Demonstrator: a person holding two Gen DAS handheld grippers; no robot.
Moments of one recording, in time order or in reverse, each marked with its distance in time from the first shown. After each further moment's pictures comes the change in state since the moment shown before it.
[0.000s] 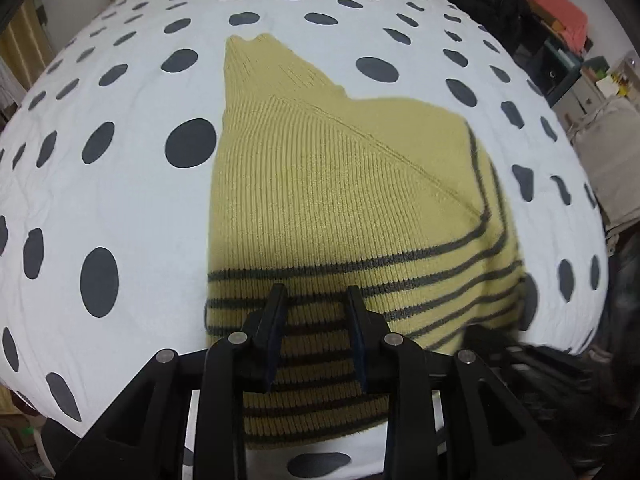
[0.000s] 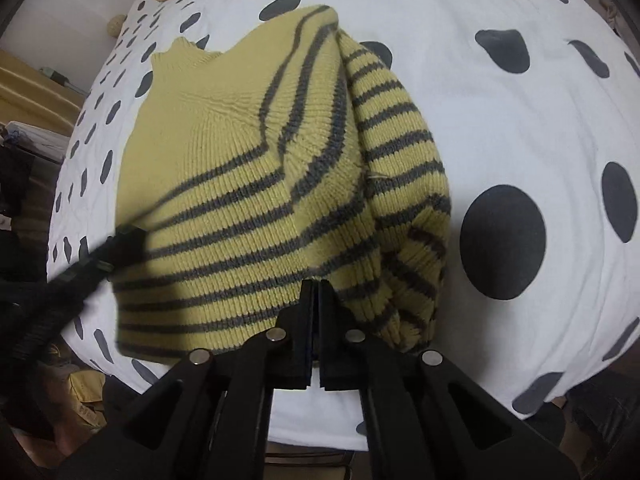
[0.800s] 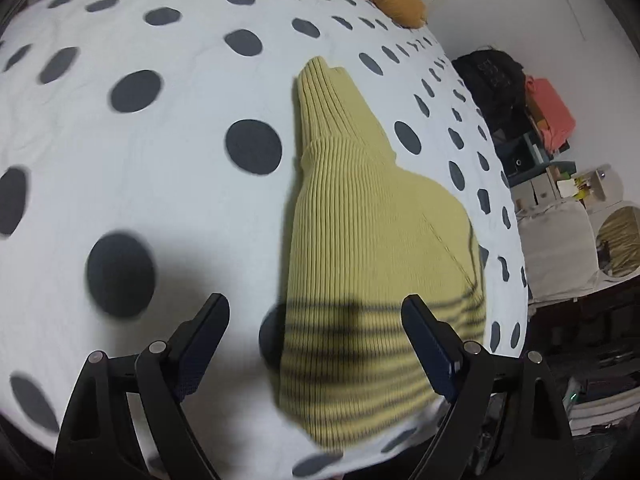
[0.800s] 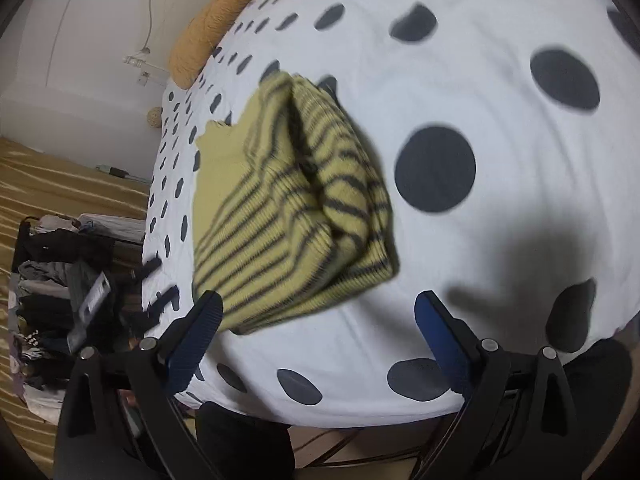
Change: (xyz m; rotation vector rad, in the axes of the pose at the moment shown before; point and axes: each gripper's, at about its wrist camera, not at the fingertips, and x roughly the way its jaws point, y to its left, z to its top) left arm 0.000 0.123 0.029 -0.260 -0.010 -0.345; right arm -0.031 -0.079 -0.071 0.259 -0.159 0.372
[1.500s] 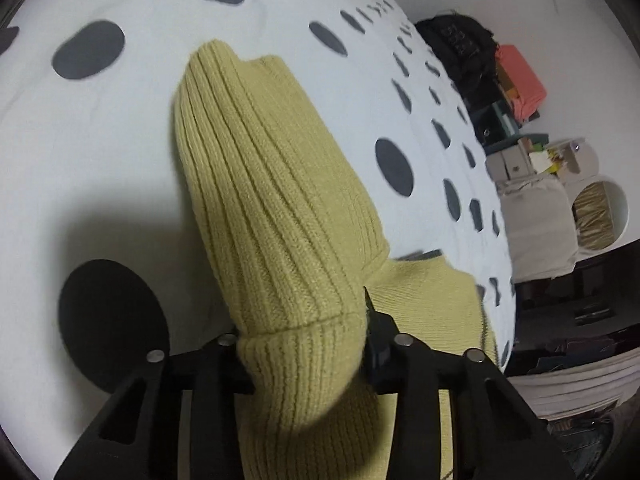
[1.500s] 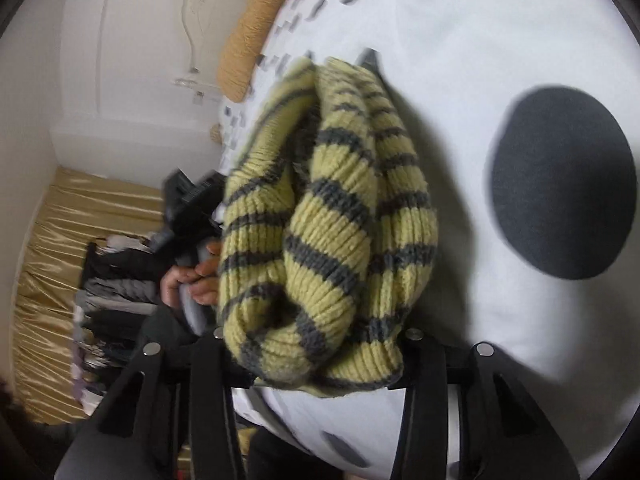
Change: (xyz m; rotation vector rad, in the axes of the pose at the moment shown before) left arm 0.124 -0.026 0.121 0.101 0.094 -0.171; right arm 0.060 -0.008 0.023 0.047 -0.037 0.347
